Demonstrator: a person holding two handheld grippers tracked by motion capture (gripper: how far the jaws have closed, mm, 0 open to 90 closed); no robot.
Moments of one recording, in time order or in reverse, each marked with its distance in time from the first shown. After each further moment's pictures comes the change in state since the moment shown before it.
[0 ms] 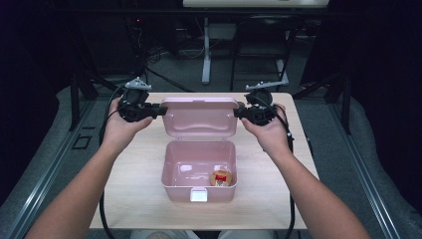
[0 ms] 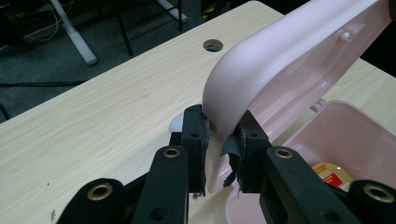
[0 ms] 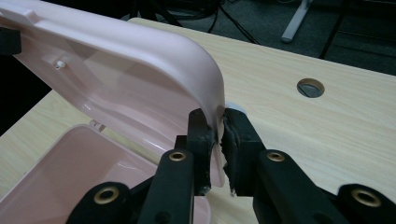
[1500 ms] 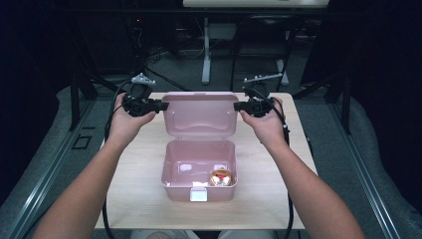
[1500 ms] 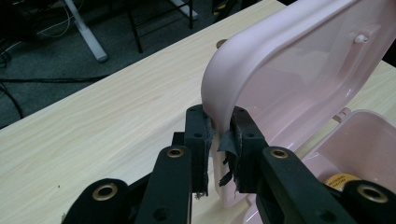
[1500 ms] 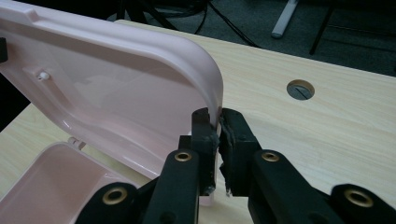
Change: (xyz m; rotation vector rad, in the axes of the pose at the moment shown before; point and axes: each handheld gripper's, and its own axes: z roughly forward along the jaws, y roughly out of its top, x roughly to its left) left arm 0.009 0.010 0.016 0.021 0.041 -0.013; right arm -0.009 0.016 0.017 0.021 -0.039 0.034
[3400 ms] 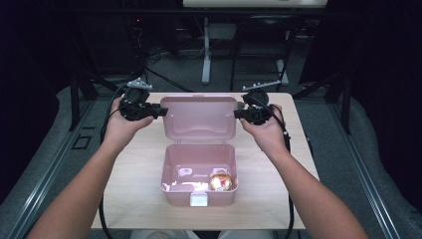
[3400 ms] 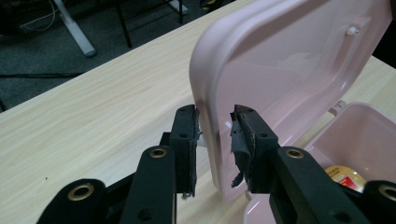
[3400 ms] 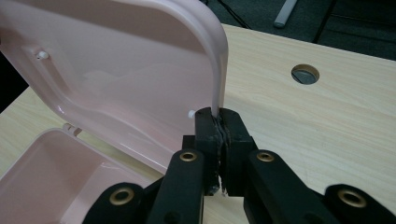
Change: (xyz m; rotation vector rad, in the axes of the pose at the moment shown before) left arm 0.002 -0.011 -0.004 0.013 -0.040 -0.010; right arm 0.007 -0.016 -0.004 0.042 -0.002 -0.015
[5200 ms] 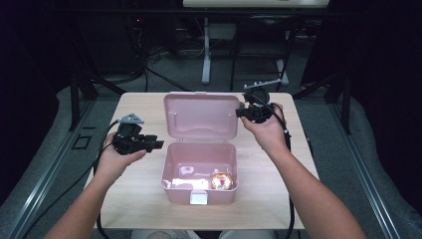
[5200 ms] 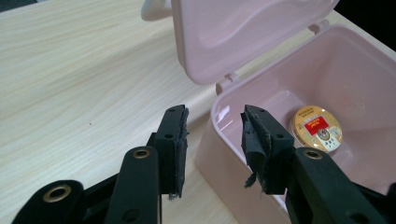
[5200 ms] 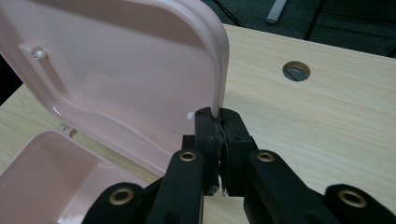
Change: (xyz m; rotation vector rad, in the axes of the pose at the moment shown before) left arm -0.009 -0.084 -0.001 0.040 -0.101 -0.071; right arm -0.004 0.003 0.002 0.005 -0.030 0.019
